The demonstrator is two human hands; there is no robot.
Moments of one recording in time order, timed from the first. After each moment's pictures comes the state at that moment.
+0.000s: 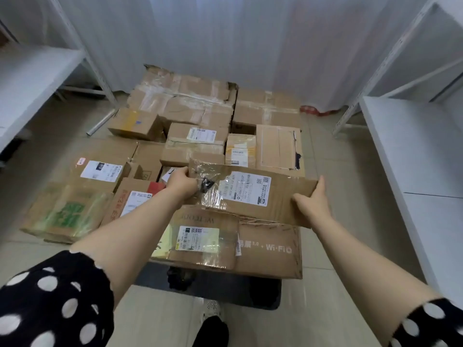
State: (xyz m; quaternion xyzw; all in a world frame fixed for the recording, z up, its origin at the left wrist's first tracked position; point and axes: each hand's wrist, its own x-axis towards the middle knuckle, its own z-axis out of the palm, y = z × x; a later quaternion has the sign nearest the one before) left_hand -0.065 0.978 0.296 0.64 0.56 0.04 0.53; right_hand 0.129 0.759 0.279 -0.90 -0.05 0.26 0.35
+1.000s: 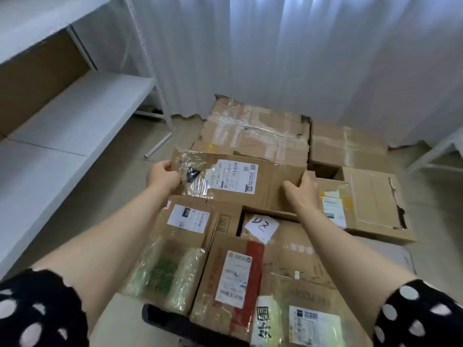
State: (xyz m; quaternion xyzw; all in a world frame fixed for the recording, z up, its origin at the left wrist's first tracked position) left_hand -0.229 1.339 0.295 0.56 0.61 0.23 0.51; right_hand -0.003 1.148 0.279 -0.87 -0.14 0.27 0.40
